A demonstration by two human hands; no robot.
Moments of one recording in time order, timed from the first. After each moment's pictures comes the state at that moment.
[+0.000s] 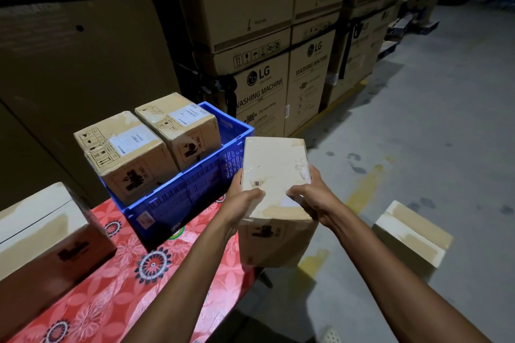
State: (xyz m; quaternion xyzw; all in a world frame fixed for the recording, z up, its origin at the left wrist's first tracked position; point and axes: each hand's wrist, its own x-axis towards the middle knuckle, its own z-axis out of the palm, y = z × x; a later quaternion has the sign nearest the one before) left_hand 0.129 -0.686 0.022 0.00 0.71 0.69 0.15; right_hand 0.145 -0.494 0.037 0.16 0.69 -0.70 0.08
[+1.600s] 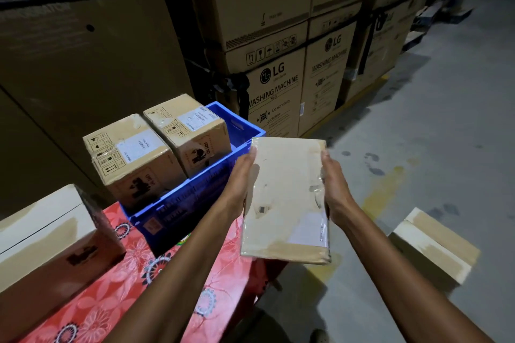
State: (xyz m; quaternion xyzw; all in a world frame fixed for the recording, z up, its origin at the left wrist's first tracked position) left_hand 0.064 -0.679 0.052 -0.05 0.64 0.76 0.13; right_hand 0.091 -0.481 0.036 0.18 0.66 -0.73 -0.02
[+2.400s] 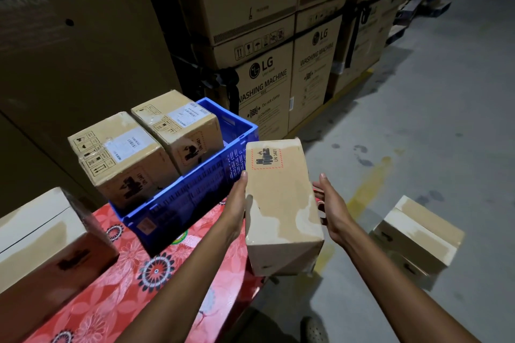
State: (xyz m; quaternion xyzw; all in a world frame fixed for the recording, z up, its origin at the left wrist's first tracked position) left_hand 0.090 -0.686 -0.009 -0.10 0.65 0.74 0.15; right_hand 0.137 -0.480 0.001 0.27 0.64 -0.71 0.06
